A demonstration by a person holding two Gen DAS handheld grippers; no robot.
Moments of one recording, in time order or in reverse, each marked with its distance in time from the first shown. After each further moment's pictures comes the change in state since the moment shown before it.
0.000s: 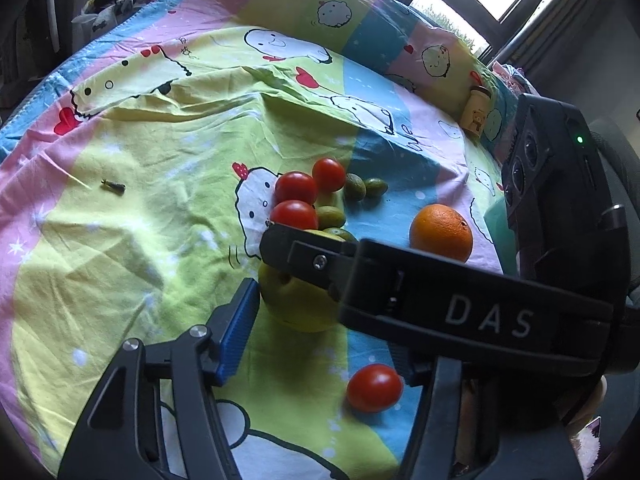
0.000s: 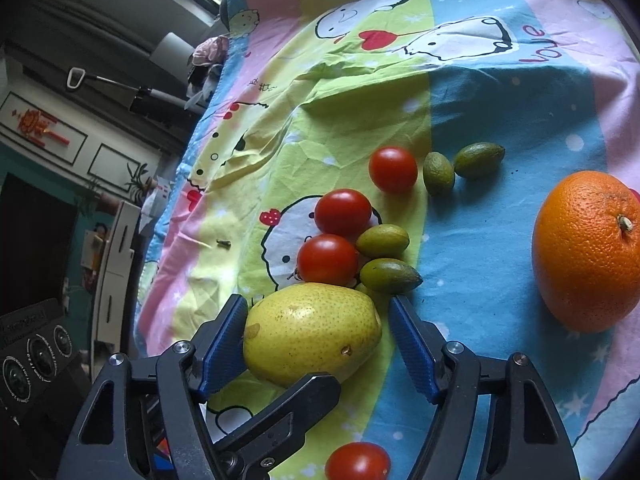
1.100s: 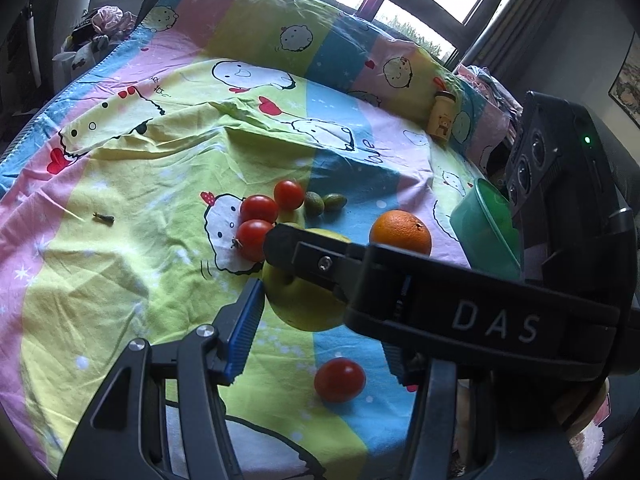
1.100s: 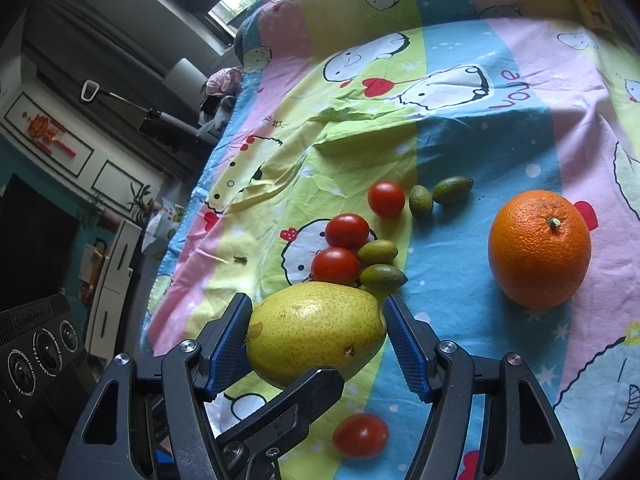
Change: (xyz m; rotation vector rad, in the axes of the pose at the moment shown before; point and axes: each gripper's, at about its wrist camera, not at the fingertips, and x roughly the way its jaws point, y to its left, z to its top) left arm -0.025 -0.024 -0.007 0.106 -0.088 -0.044; right arm -0.042 0.013 -0.015 -0.033 -0.138 -0.020
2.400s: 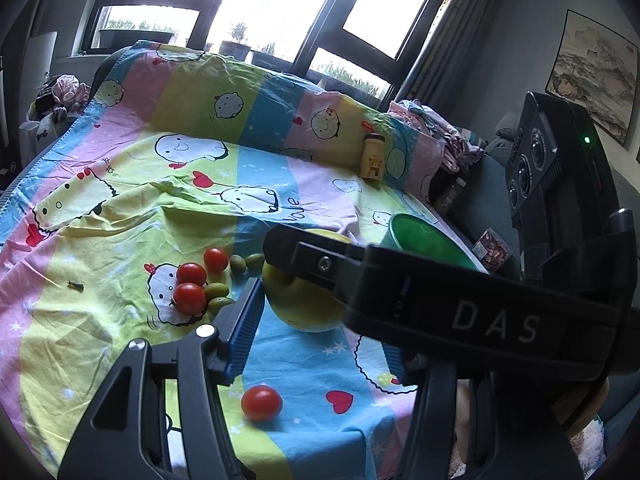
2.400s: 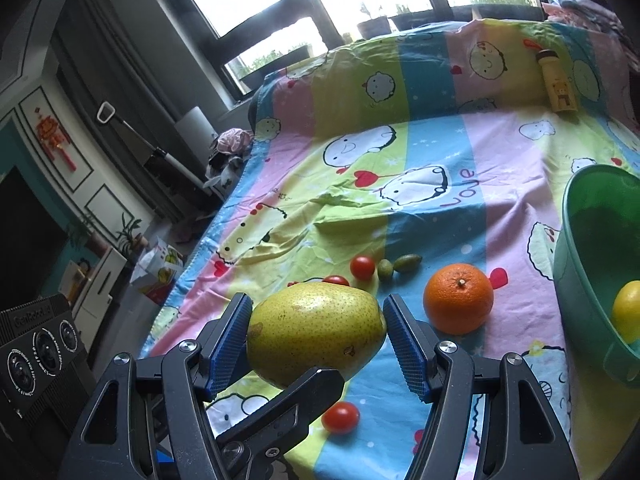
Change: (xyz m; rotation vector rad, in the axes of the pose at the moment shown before) left arm -0.044 -0.051 0.002 0.134 -0.201 -0.148; right arm -0.085 0.023 -0.009 -0.097 -0.251 -0.094
